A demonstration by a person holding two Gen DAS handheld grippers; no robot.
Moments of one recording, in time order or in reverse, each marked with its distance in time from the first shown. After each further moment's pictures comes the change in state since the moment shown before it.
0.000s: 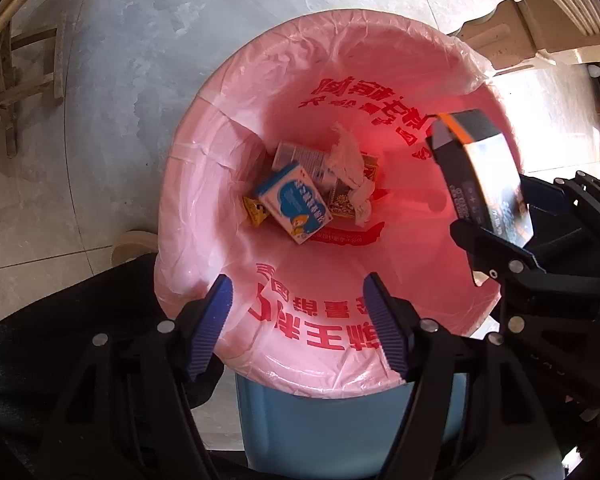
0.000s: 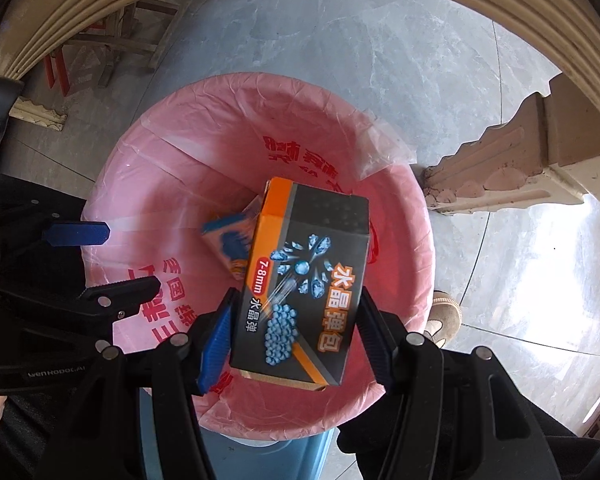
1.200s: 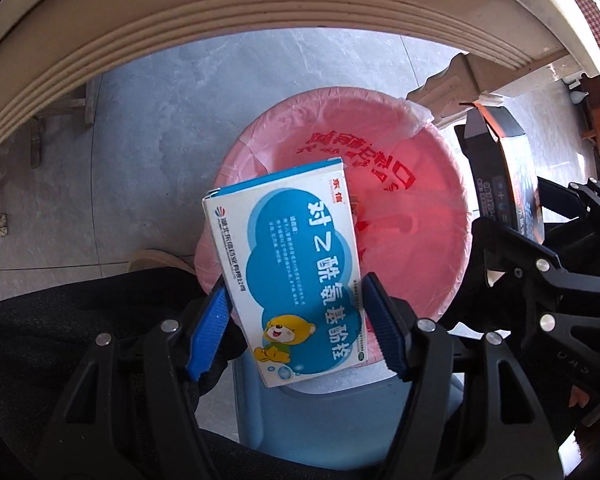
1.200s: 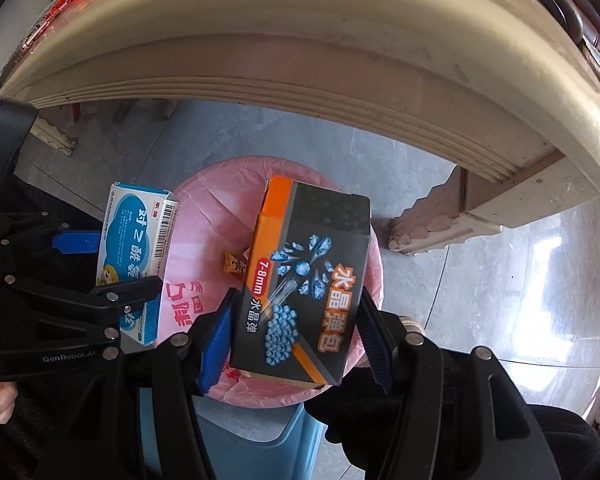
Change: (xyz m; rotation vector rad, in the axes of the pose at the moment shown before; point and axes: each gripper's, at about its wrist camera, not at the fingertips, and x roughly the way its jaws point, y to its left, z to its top) left arm -0.072 -0.004 -0.047 -0.024 -0.194 -0.018; right arm -0.086 0.024 -0.022 -0.023 -0.192 -0.097
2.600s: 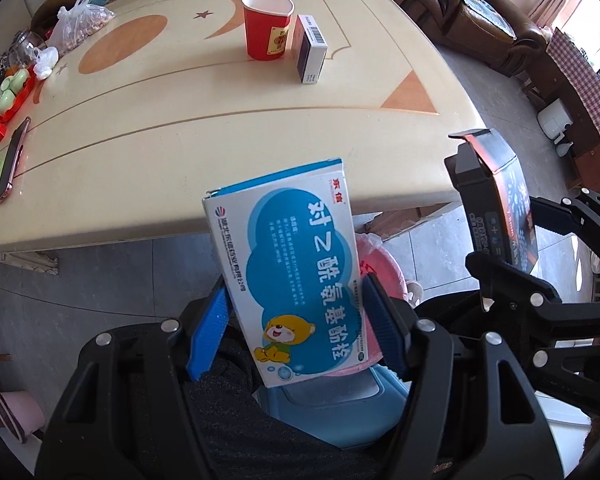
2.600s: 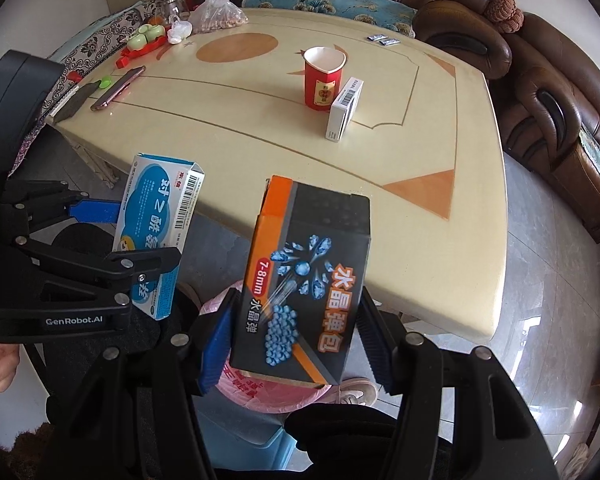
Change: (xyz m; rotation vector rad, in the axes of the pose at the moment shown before) left arm -0.217 -0.009 0.011 -0.016 -0.307 0.061; right arm -0.215 0.031 0.045 -0.174 -0.235 -0.008
